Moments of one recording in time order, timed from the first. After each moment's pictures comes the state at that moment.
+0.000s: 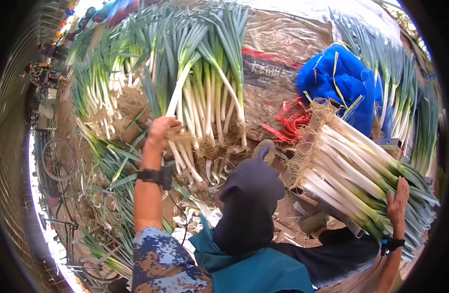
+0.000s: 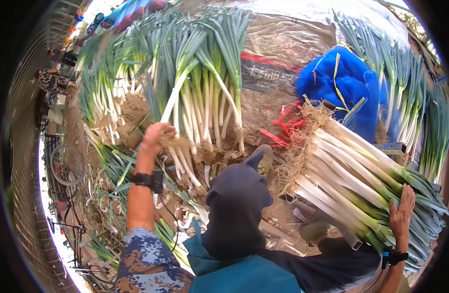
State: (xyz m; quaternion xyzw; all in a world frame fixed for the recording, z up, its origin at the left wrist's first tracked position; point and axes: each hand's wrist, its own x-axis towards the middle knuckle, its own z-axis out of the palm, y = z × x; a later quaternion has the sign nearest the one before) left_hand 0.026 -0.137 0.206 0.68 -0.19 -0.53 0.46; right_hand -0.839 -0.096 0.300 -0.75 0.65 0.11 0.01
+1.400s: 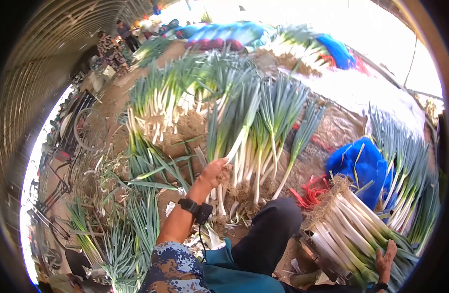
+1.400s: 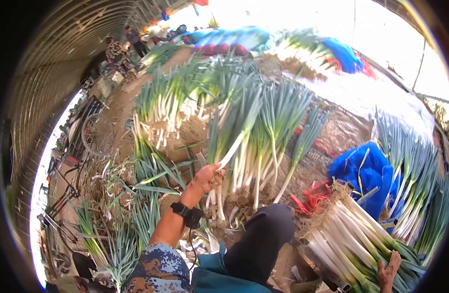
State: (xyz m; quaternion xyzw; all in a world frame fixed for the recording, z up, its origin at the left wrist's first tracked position) left_hand -0.004 -0.064 0.251 0.56 -0.11 -0.58 0.58; right_hand -0.858 -0.105 0.289 -0.72 0.69 0.06 0.07
